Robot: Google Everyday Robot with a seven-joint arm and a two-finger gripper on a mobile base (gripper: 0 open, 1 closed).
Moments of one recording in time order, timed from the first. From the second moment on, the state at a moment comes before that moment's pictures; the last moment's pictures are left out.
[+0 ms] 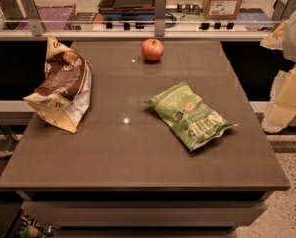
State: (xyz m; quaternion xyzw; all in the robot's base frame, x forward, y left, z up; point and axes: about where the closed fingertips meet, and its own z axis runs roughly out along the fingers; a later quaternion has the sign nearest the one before) arm 0.438 -0.214 0.985 -0.60 0.78 -0.04 0.17
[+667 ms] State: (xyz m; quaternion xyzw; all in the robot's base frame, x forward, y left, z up) arm 0.457 -0.213 0.995 -0.57 0.79 -0.04 0.20
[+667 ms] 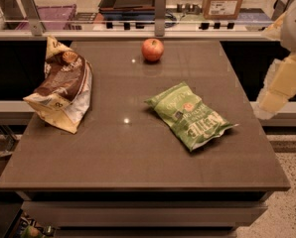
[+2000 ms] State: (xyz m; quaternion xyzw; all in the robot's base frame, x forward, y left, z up) arm 0.542 -0.179 1.017 -0.36 0.85 0.02 0.38
